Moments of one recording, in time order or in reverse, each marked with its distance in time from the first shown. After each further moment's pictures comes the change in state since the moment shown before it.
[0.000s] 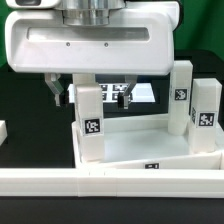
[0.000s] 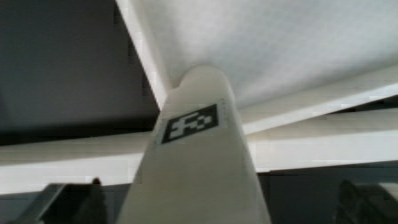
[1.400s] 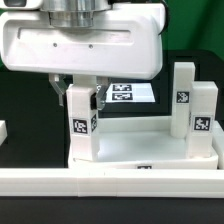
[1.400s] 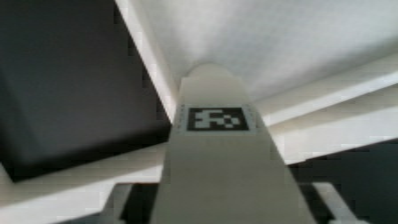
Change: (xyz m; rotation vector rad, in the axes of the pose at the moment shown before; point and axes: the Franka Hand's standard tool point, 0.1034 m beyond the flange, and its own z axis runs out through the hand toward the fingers) arm -0.003 0.013 0.003 0.012 -0.012 0.375
